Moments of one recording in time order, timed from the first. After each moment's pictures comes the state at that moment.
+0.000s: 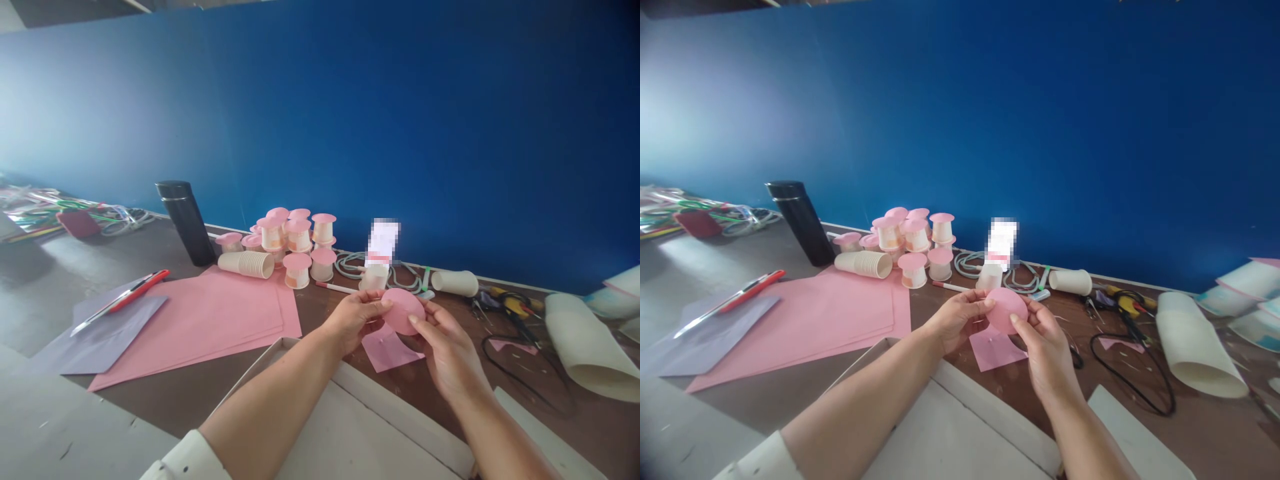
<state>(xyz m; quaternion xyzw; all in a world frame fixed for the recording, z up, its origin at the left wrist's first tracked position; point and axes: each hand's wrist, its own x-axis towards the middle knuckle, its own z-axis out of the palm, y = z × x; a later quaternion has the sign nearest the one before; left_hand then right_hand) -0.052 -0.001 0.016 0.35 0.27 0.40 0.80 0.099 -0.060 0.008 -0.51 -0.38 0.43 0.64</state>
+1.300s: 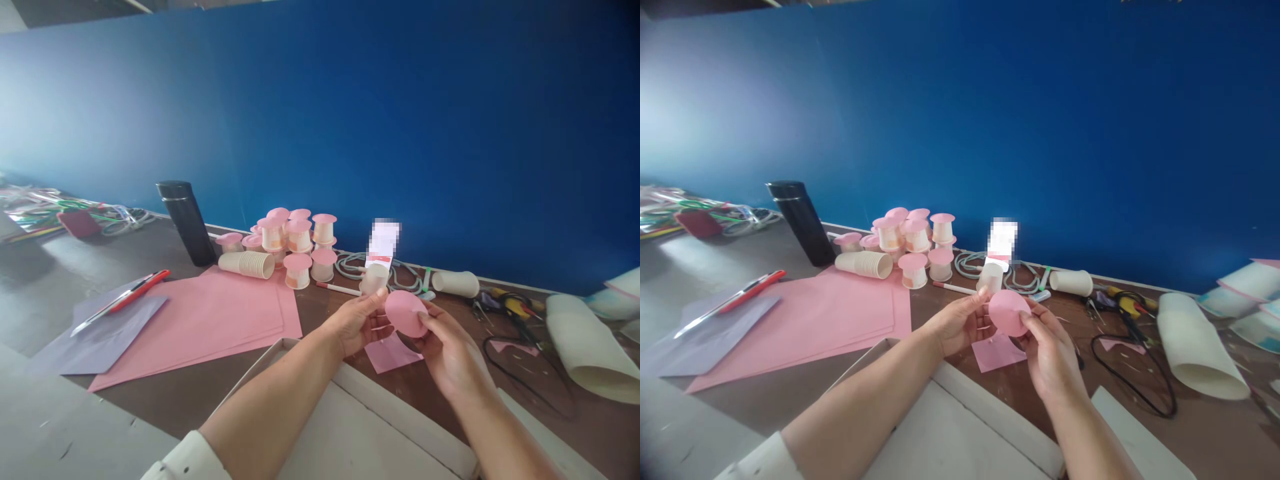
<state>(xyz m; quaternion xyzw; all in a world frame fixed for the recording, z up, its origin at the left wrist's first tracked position) -0.055 -0.001 0.017 0.31 0.23 0.35 0.85 0.096 -0.056 0.015 -0.48 -0.29 0.48 0.68</state>
